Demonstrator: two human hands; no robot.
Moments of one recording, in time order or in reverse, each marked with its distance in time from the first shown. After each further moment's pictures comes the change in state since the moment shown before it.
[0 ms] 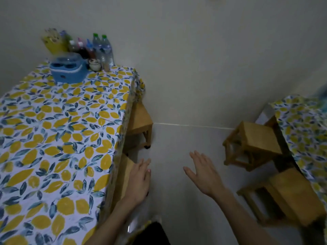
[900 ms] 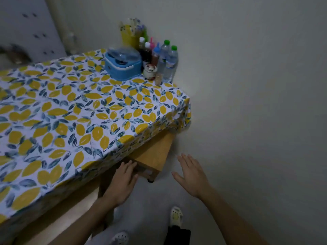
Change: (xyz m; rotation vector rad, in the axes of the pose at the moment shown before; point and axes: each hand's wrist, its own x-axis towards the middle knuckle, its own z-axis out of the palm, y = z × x) left_hand 0.384 0.015 0.038 0.067 0.353 -0.510; right_hand 0.559 0.015 -0.079 -0.341 -0.301 -0.819
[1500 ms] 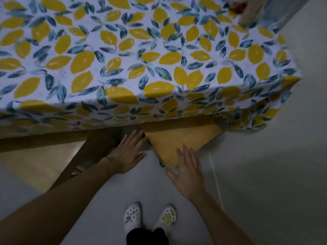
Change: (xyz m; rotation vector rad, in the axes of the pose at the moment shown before) left_hand 0.183 -0.094 0.178 0.208 -0.061 -0.320; right_hand 0.238 0.097 0.190 0.007 -0.197 -0.416
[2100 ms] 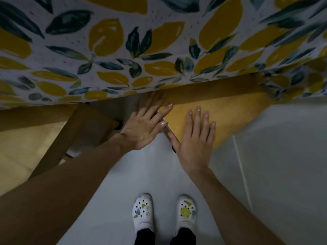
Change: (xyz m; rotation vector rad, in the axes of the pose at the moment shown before) left_hand 0.104 -0.060 0.101 0.095 0.245 0.107; right_hand 0.114 0.008 0.149 -0.293 0.416 0.078
